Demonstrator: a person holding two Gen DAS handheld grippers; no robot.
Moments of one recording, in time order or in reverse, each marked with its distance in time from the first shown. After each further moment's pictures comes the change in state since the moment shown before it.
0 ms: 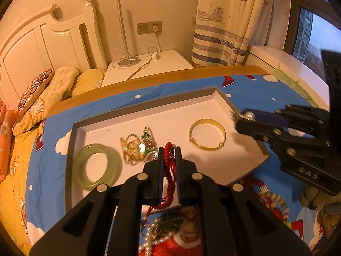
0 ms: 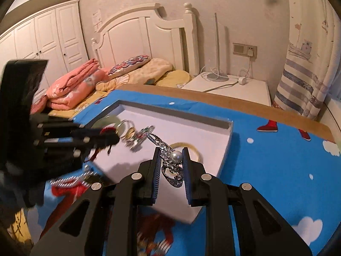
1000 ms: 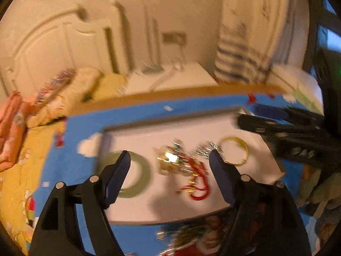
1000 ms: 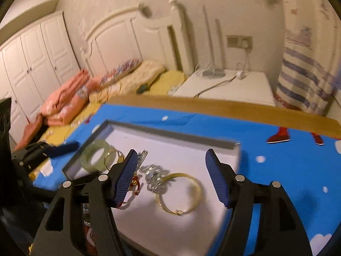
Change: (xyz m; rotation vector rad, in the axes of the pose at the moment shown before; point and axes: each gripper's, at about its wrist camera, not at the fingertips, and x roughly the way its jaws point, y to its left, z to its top) left arm -0.030 0.046 0.000 -0.114 -0.098 0.128; right arm 0.019 -0.023 0.031 0.121 -0.025 -0.004
